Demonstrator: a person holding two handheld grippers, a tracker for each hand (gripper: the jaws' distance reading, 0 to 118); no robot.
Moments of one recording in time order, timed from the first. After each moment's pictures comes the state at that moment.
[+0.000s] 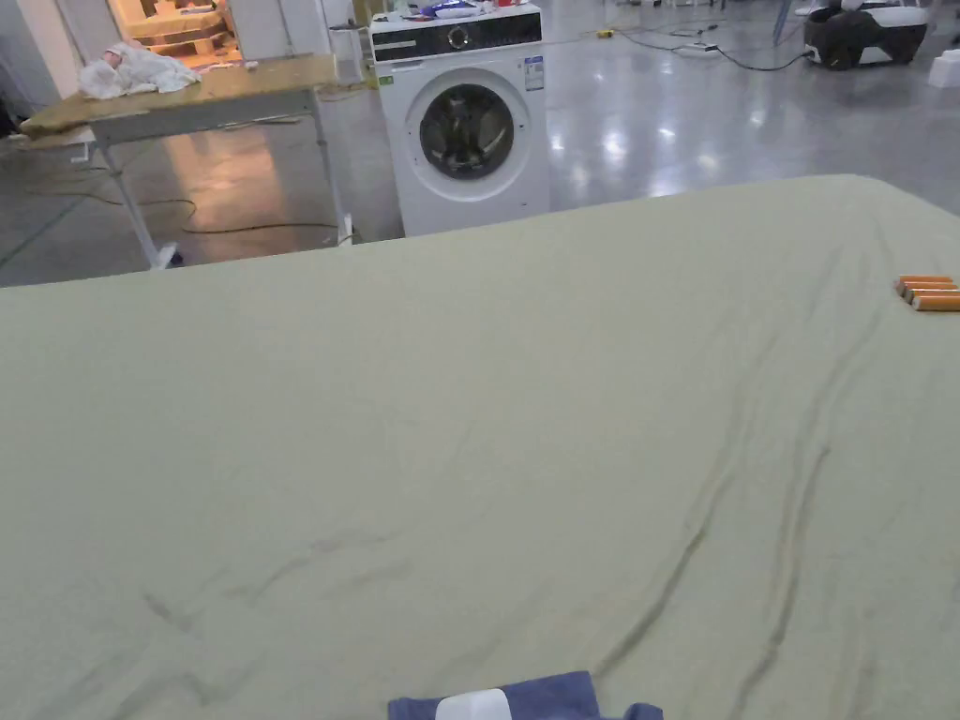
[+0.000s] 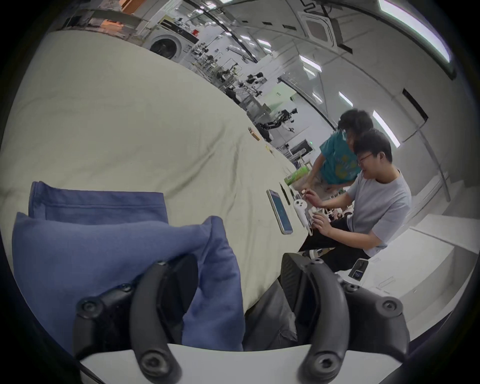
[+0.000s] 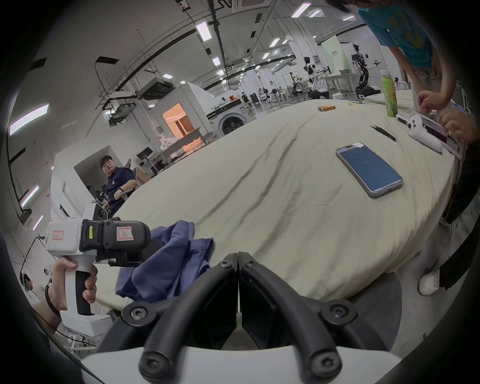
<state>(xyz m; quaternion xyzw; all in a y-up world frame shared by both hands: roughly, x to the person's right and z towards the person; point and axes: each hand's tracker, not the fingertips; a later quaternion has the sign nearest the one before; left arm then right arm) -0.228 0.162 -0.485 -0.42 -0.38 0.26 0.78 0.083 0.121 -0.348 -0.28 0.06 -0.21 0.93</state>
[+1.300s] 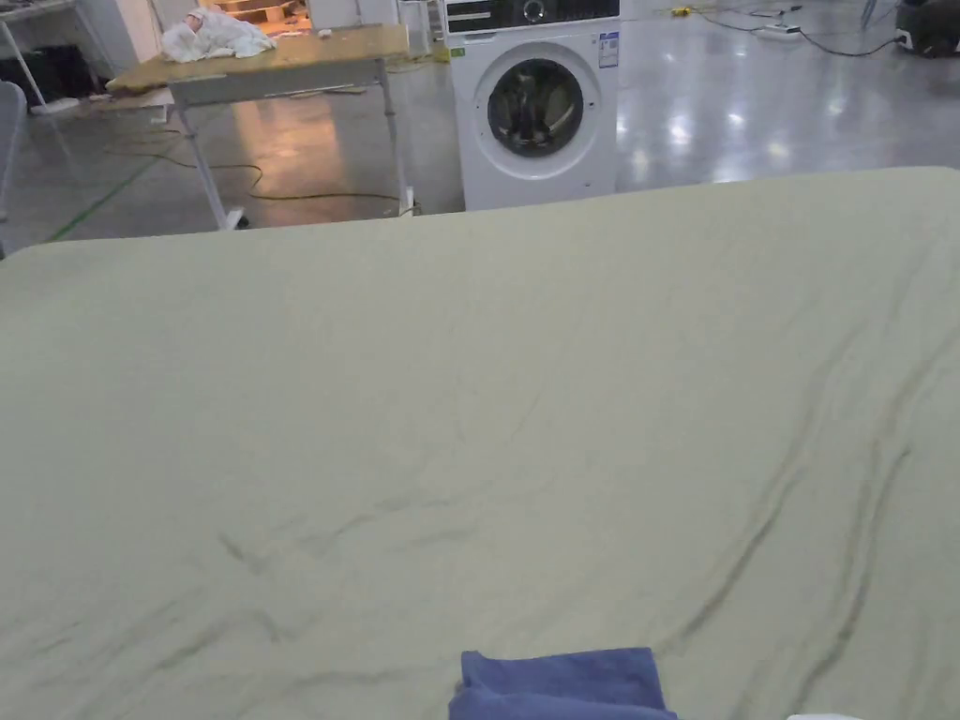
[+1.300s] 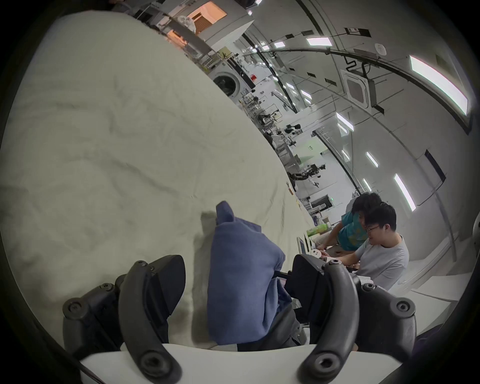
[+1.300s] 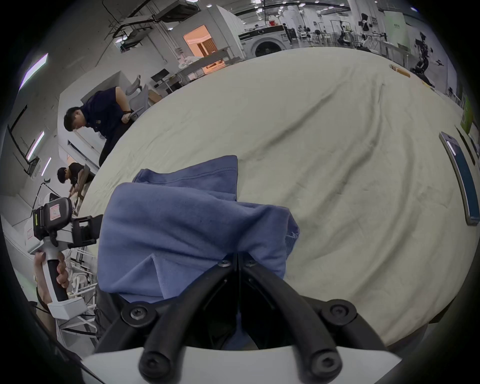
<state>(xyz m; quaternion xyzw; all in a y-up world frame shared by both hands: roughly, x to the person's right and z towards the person) -0.394 0.139 -0.452 -0.37 -0.24 0.38 0.81 -0.004 0.095 -0.473 -0.48 0.17 -0.11 0.85</state>
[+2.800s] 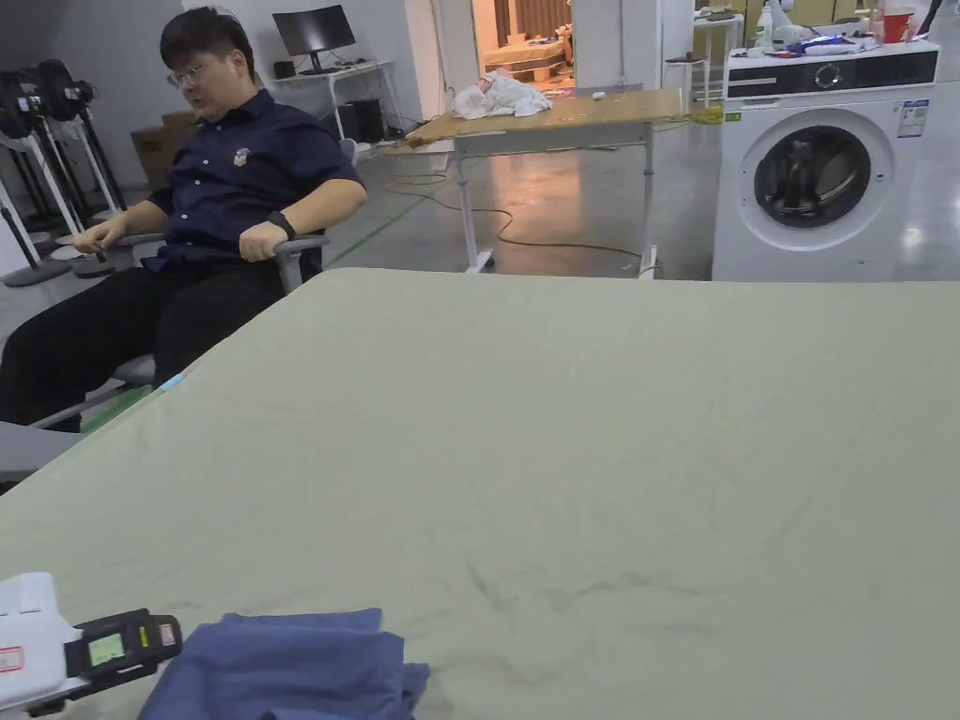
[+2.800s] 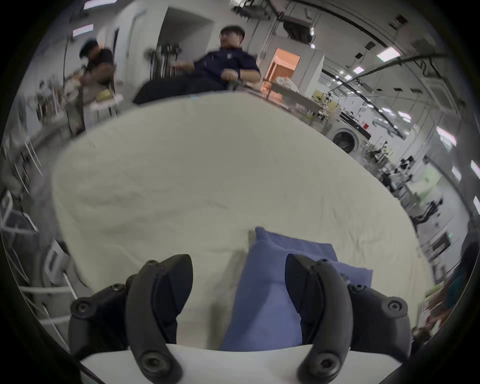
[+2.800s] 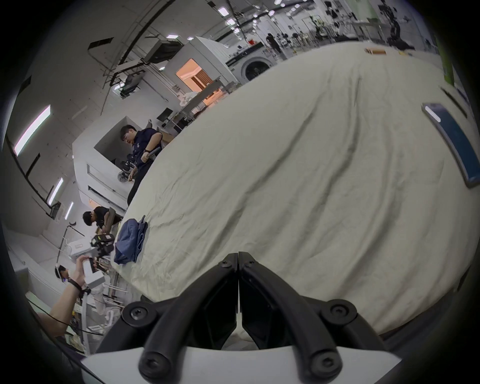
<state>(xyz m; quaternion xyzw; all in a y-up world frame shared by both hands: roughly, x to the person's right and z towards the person) -0.650 0.211 -0.471 -0.34 0.19 0.19 0.90 0.033 0.119 -0.446 -0.41 0.18 -0.23 0.86</state>
